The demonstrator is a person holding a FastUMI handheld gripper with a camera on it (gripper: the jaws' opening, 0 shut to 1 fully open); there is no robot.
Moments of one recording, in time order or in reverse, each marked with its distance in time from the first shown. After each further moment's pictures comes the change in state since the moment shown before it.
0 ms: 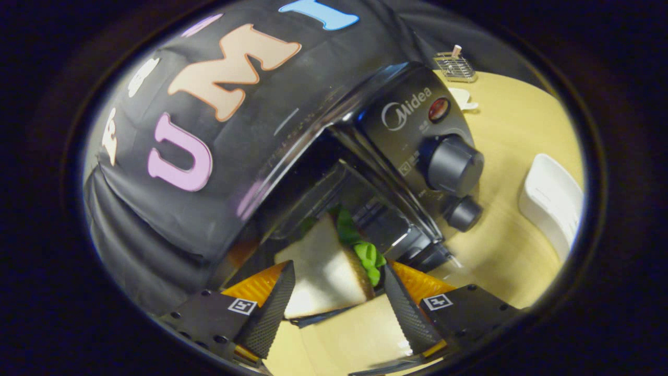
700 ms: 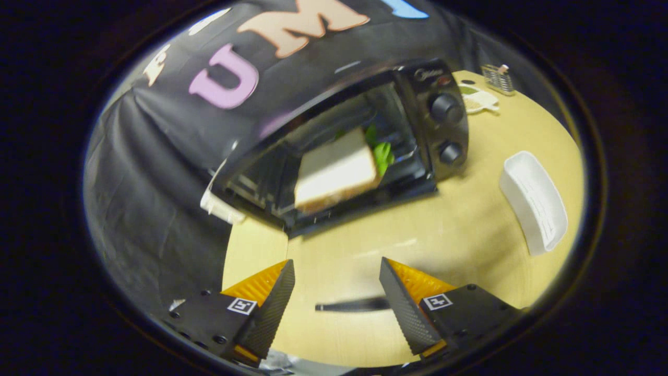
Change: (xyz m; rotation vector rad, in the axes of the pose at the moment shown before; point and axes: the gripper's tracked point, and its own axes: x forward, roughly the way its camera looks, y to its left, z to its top) arm -0.107 -0.011 -0.121 -0.376 0.287 0.102
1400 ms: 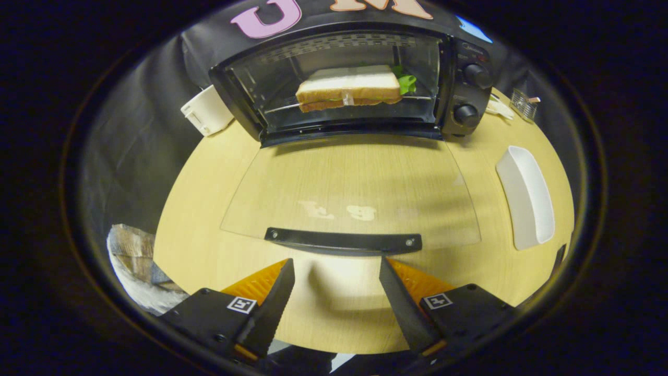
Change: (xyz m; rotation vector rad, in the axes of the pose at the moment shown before) arm 0.020 -0.051 -0.073 -0.285 0.153 -0.234
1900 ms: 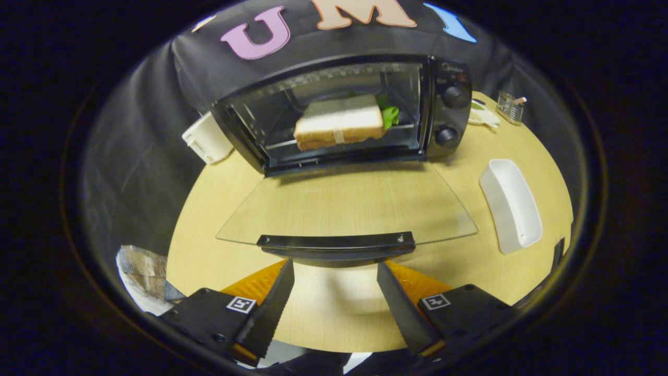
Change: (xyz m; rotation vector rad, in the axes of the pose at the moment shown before) arm -0.050 0.005 0.058 0.082 -0.189 0.045
